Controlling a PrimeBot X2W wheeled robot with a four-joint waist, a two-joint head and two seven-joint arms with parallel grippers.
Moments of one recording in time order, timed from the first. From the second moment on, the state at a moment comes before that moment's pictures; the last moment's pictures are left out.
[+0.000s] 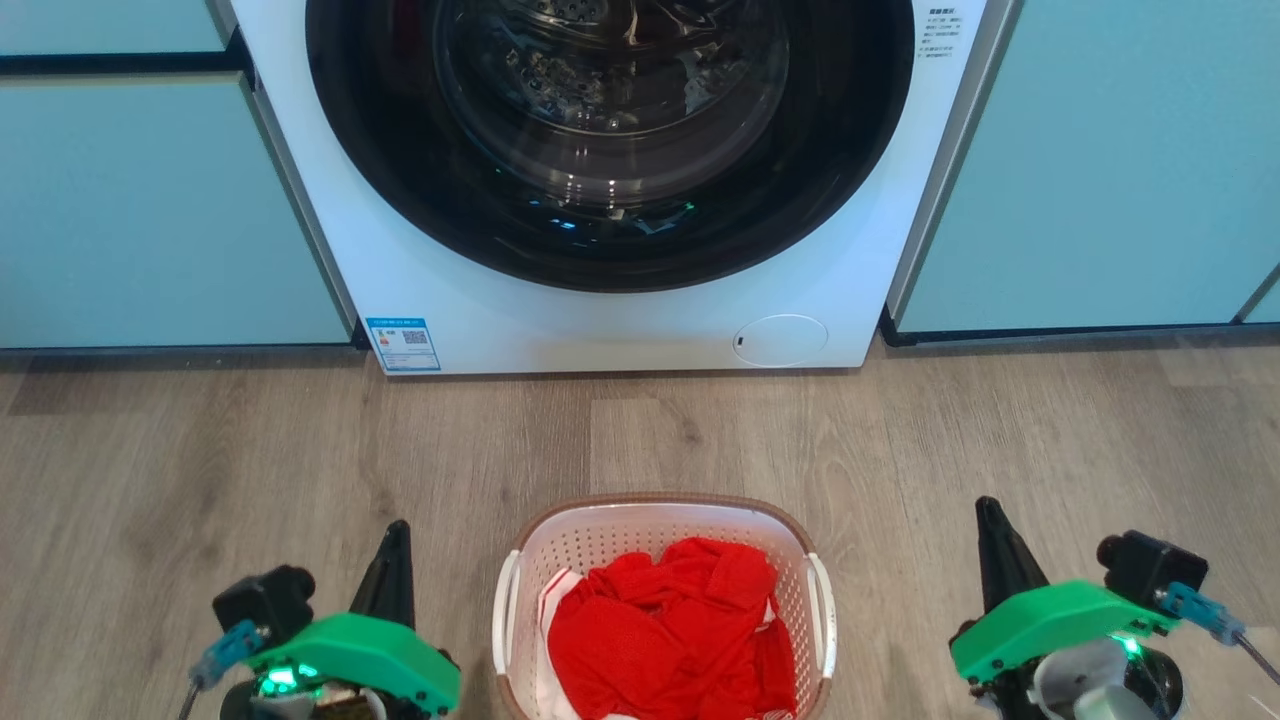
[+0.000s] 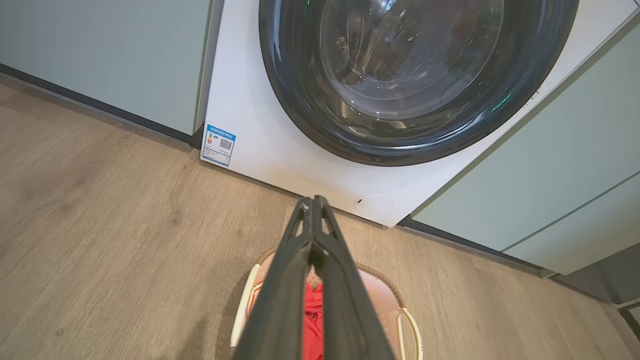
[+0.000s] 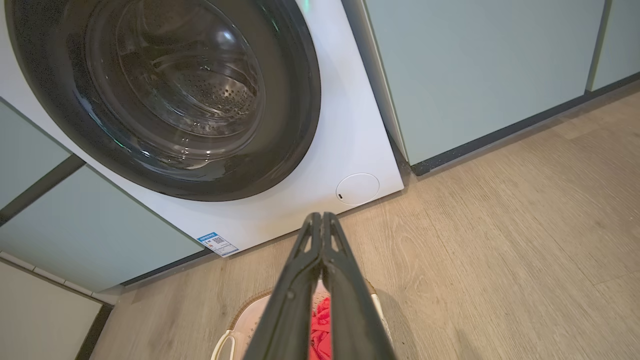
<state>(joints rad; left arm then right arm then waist) 0.04 0.05 -0.21 0.29 -0.57 0.02 -0.18 0.01 -0.06 0.12 0.28 0.63 0.12 -0.18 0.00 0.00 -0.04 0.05</state>
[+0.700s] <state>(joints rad) 0.02 0.06 -0.15 0.29 -0.80 -0.01 -0.12 0.00 -0.06 0.07 0.28 0.84 0.12 -0.13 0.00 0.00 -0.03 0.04</state>
